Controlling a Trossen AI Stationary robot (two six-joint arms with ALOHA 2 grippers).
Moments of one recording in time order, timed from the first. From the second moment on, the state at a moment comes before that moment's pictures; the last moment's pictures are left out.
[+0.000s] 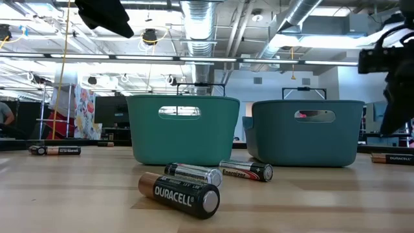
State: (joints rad) left arm -0.54 1.30 1.02 -0.55 -0.55 -0.57; right arm 0.54 1.08 0.53 -0.86 0.44 1.11
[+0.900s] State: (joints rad) left arm -0.54 1.30 1.03 -0.55 -0.55 -0.59; right arm 0.46 1.19 0.53 -0.83 0.37 1.10
